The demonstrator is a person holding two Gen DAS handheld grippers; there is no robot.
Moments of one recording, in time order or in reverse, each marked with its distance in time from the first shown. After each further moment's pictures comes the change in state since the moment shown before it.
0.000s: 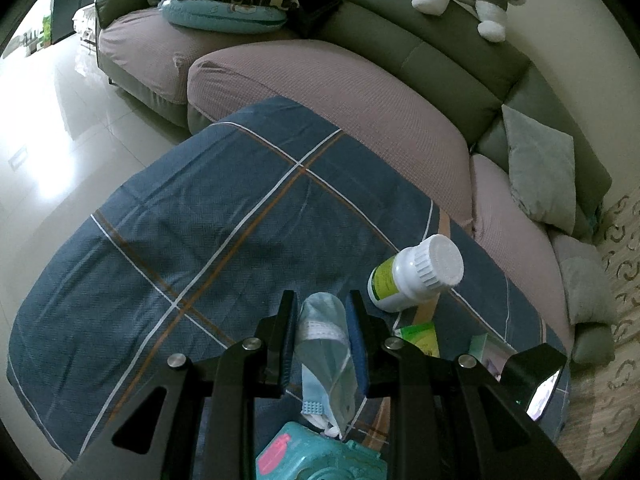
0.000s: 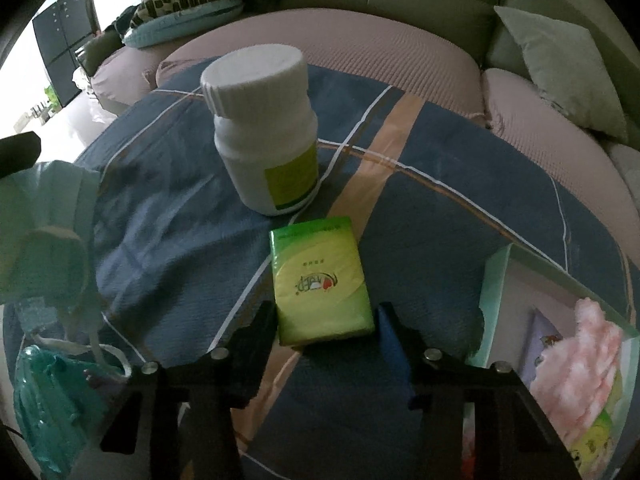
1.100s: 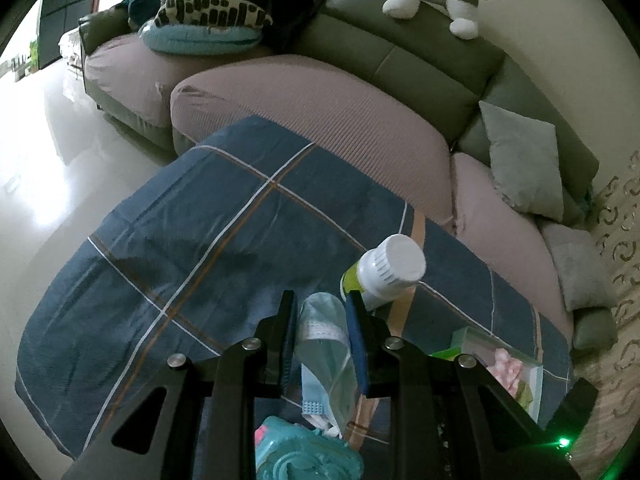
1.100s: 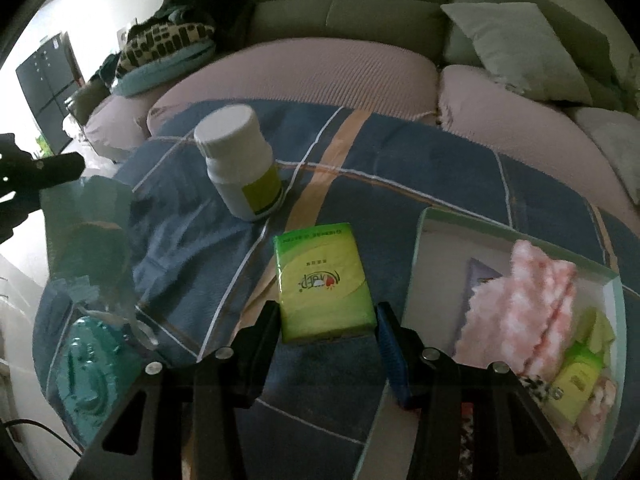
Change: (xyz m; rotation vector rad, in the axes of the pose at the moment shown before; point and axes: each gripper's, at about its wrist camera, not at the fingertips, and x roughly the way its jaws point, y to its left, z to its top) left arm -0.026 -0.031 -0.006 0.083 -0.049 -0.015; right arm -0.072 -0.030 -0.035 0.156 -0.105 0.015
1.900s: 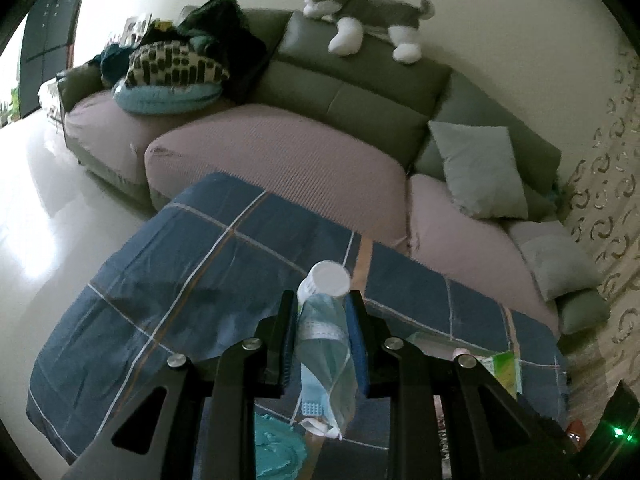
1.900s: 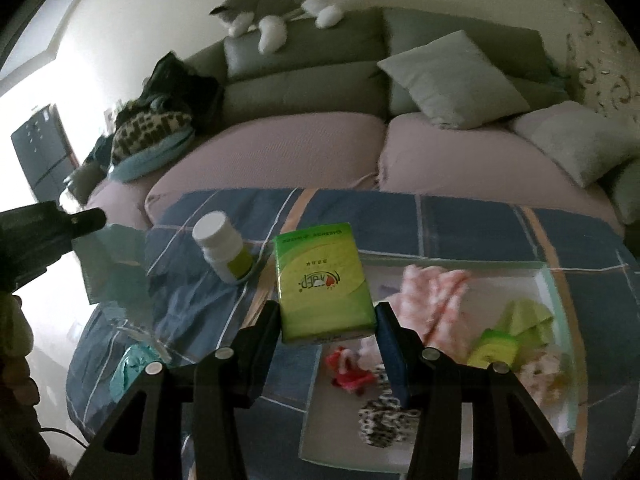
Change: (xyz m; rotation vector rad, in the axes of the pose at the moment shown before) left arm -0.066 -0.056 -0.009 0.123 -0.154 -0.063; right arm -0.115 -0.064 -0.020 0.166 -0.238 -0.024
